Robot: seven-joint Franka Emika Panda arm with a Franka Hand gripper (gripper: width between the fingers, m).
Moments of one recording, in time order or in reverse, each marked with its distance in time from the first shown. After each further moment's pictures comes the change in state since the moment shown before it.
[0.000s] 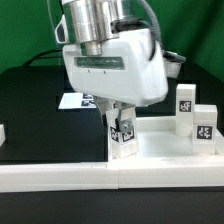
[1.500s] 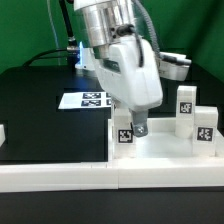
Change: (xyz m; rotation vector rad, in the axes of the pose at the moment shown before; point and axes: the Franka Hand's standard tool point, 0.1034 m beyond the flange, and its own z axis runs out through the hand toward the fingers) arm -0.024 -0.001 0.006 0.013 -0.035 0.175
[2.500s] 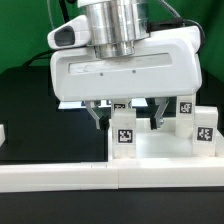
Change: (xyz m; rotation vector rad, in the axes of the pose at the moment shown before) arm 0.005 -0.003 -0.001 -0.054 0.033 -0.961
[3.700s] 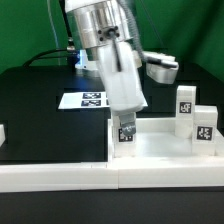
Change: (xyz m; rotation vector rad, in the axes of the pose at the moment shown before) arm 0.000 0.000 0.002 0.089 -0.090 1.325
